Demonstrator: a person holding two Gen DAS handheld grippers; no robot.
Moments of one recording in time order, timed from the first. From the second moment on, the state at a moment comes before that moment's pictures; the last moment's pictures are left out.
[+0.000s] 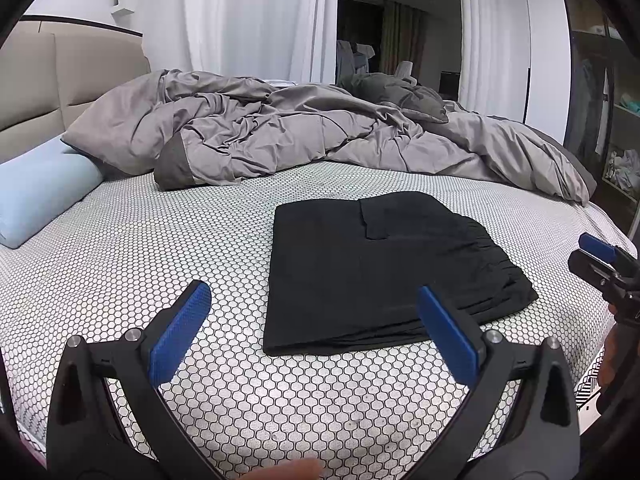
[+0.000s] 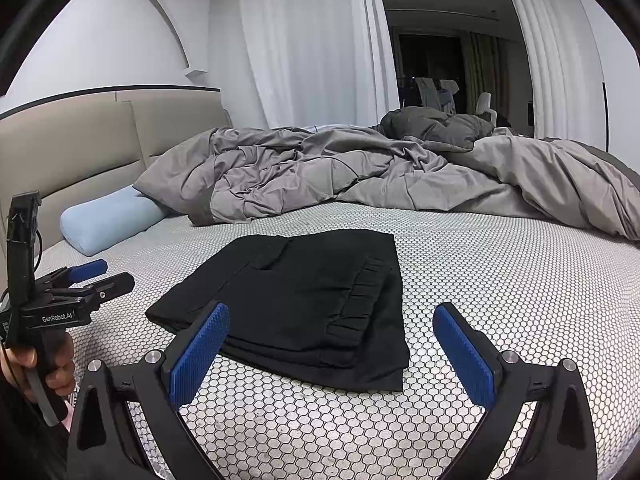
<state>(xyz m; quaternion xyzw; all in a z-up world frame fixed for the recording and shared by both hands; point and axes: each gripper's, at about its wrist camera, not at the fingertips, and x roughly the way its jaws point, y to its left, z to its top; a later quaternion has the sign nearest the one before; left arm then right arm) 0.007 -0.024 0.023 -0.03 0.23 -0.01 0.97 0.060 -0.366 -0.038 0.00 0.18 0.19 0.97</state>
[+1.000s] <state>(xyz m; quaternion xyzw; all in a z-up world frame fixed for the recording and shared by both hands) 0.005 -0.027 0.027 -0.03 0.22 -0.01 0.97 0.060 -0.366 -0.038 0.00 0.18 0.19 0.97</state>
